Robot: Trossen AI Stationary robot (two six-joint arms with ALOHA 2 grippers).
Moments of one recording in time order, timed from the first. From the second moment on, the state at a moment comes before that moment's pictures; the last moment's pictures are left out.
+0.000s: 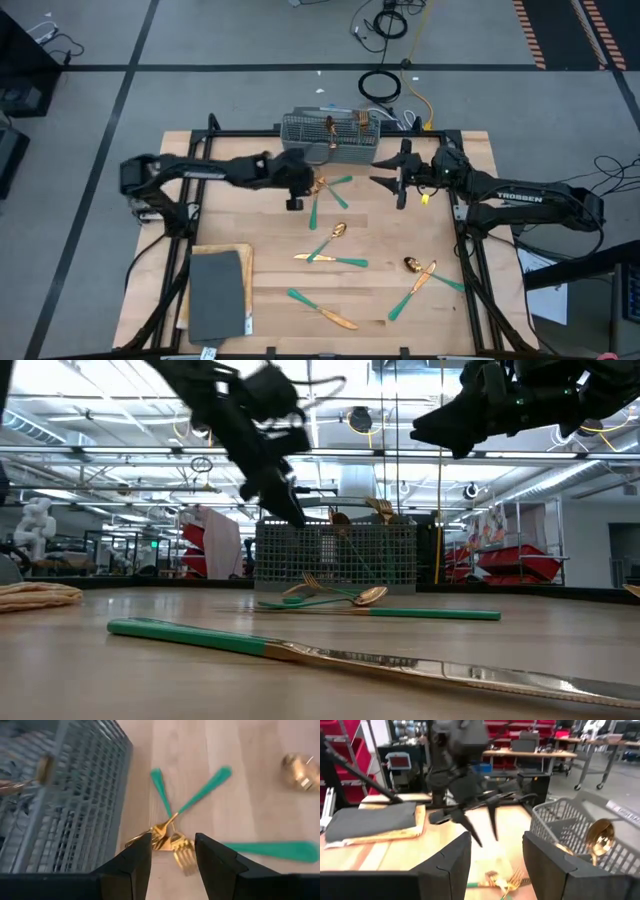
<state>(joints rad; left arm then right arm) 0.26 1.63 1.06 -0.25 -0.11 0.46 -0.37 0.90 0.48 0.33 -0.21 -0.03</state>
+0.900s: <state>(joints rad) 0.35 2.09 1.59 -0.64 0.08 0.91 -0.28 0.90 0.48 0.29 -0.24 -0.13</state>
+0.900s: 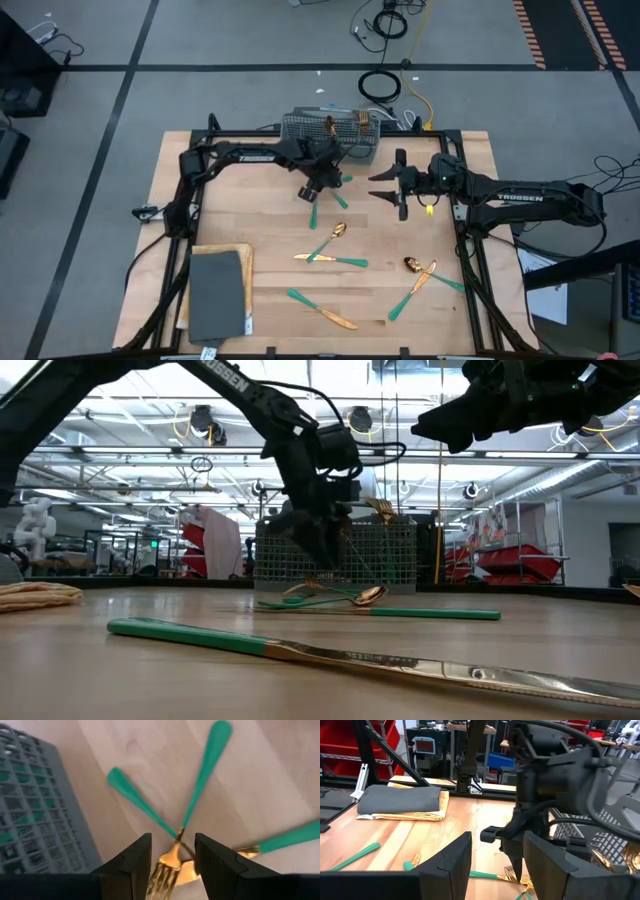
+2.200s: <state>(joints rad) 0.24 2.19 1.65 -0.74 -0.20 0.99 -0.24 0.82 0.48 0.28 -0.24 -0.04</state>
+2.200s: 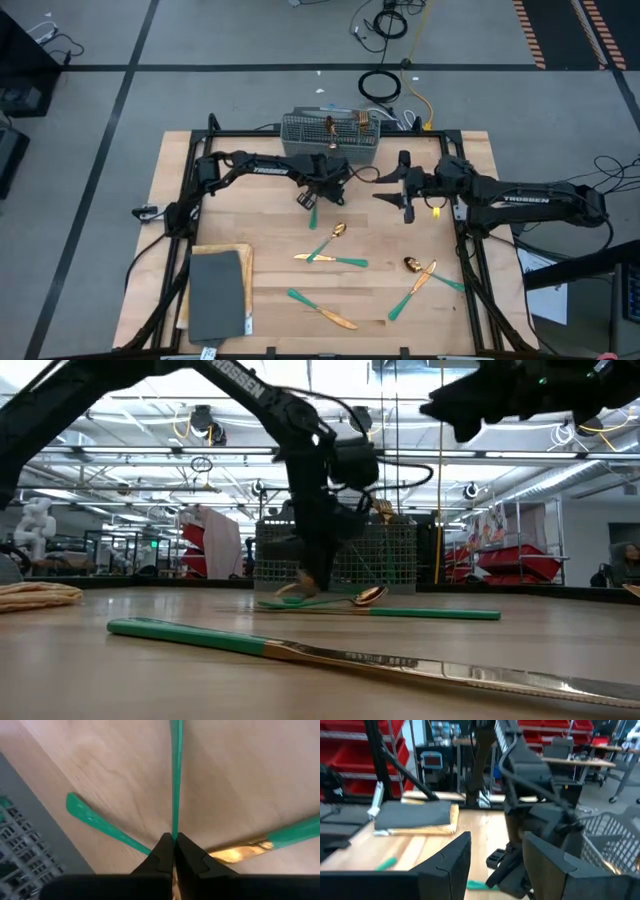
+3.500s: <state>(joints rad) 0.28 2.04 1.65 0.29 -0.57 2.45 -0.24 0.39 0.48 -0.32 0.03 0.18</state>
